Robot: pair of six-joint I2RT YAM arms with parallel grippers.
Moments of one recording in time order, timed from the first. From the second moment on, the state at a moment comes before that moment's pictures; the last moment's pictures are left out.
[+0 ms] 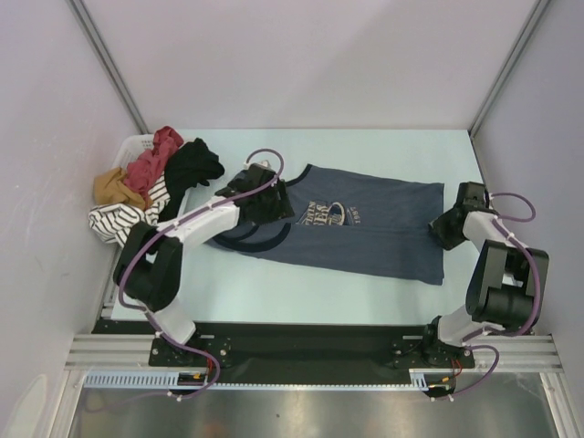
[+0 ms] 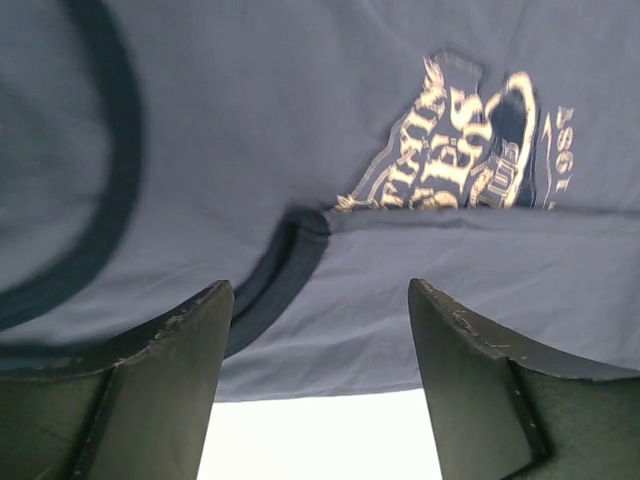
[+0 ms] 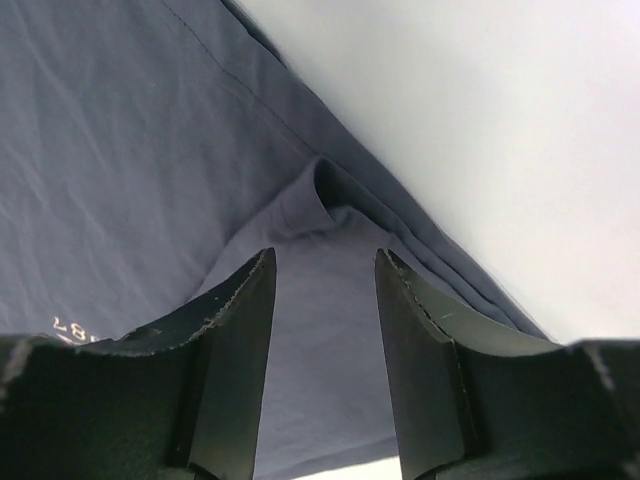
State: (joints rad) left arm -0.52 1.66 1.15 -0.36 -0.03 -0.68; right arm -0.25 1.50 0.87 -0.44 0.05 0.79
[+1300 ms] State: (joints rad) left arm -0.56 1.94 1.30 -0.38 -0.01 -0.67; right arm -0.23 1.62 0.92 -0.37 0.10 0.80
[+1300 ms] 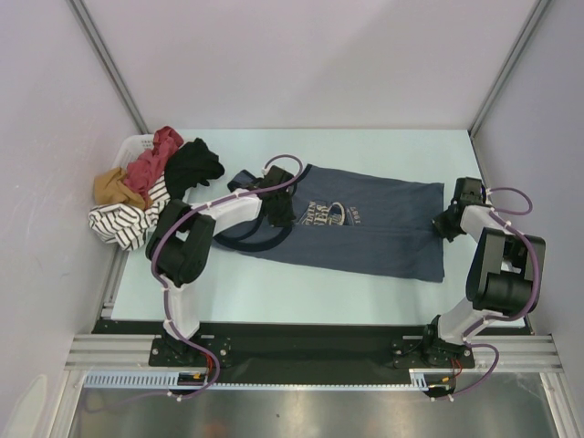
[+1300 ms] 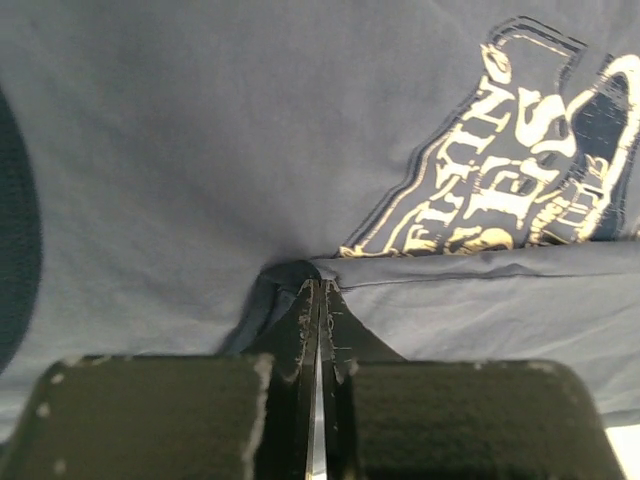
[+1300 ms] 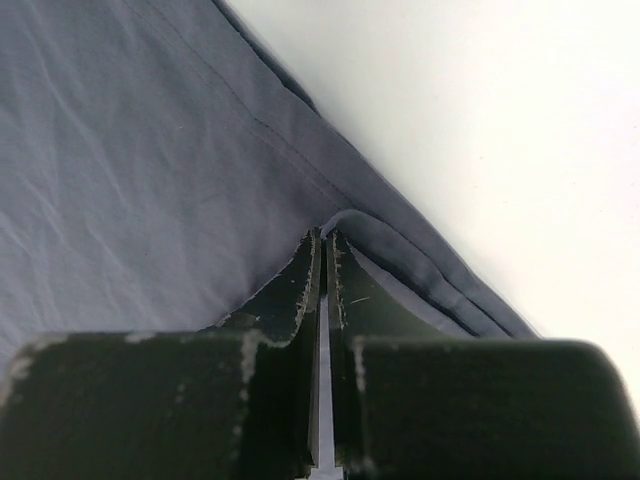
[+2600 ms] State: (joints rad) left arm -0.57 1.97 1.33 -0.42 -0.07 -0.65; right arm -0.24 1.60 0.91 -0.36 0.10 0.80
